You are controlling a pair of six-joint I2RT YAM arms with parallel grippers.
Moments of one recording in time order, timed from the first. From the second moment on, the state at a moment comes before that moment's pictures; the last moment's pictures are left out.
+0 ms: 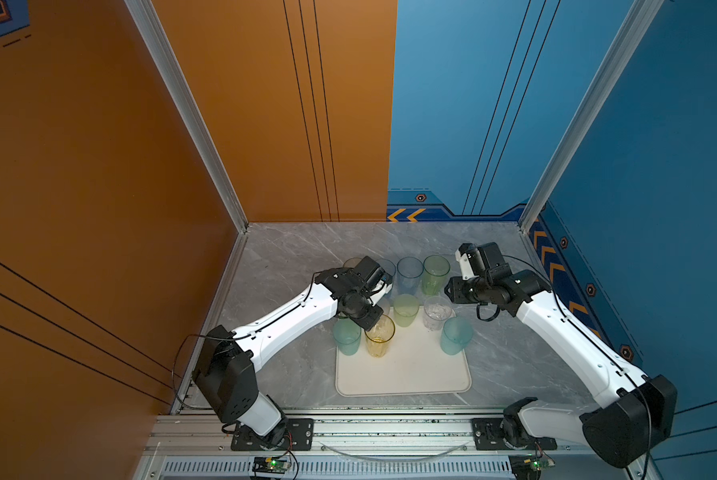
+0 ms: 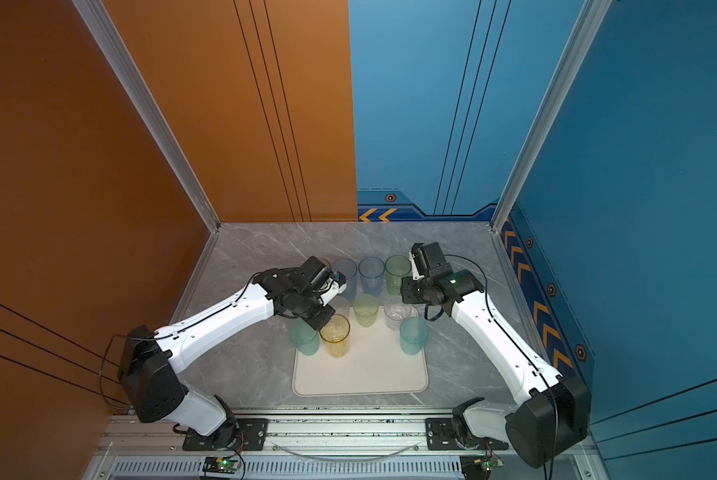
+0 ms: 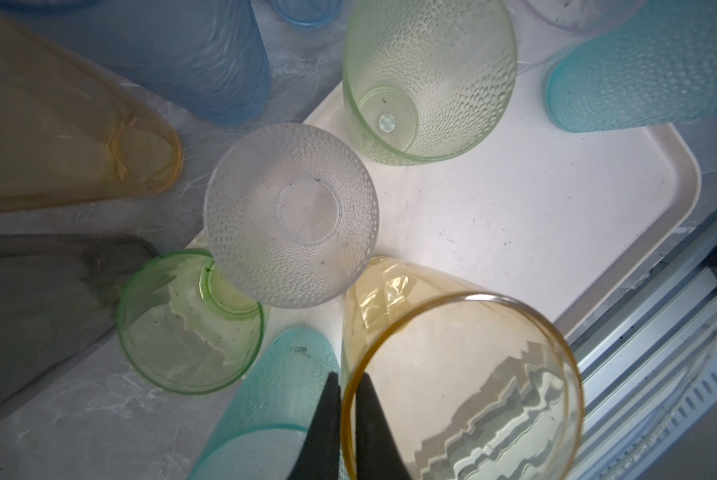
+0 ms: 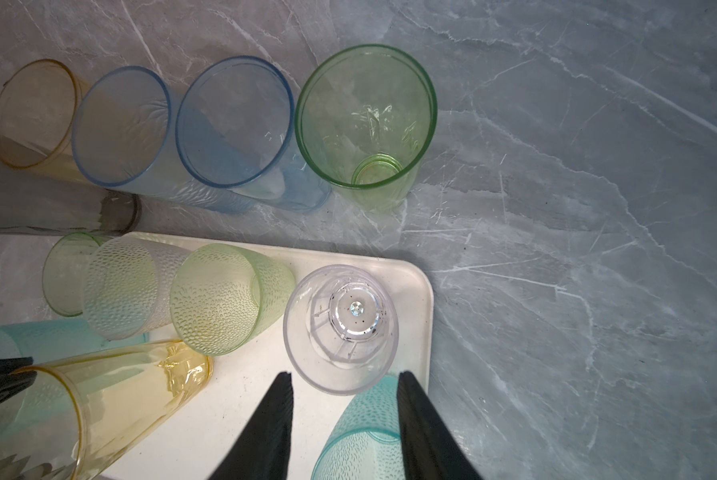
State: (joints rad) left arm -0.74 1.56 1.33 -0.97 0.06 -0.05; right arm 0.40 1.29 1.19 -0.85 -0.01 0.31
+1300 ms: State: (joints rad) left arm -0.65 1.14 1.14 -0.59 -0.18 -0.12; right arm 0.31 1.30 1.22 -0.86 0.01 0.31
